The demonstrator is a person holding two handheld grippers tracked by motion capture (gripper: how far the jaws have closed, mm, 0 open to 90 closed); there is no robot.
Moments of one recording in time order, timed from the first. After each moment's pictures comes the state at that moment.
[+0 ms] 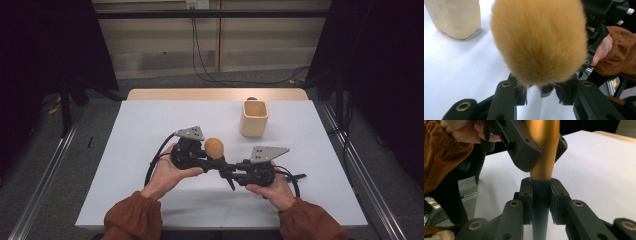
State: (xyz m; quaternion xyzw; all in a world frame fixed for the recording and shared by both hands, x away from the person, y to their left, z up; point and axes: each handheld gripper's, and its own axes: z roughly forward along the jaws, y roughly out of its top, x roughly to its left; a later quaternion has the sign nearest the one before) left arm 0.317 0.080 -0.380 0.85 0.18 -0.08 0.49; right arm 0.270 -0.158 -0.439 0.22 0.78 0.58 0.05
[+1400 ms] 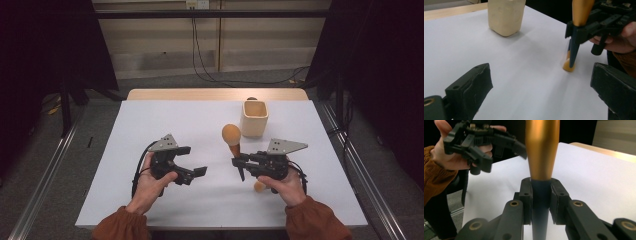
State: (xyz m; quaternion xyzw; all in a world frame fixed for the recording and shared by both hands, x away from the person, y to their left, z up) left arm 0.302 0.137 -0.412 0.80 0.27 0.02 0.53; right arm 0.276 -0.192 -0.426 0.26 0.75 0.60 0.09
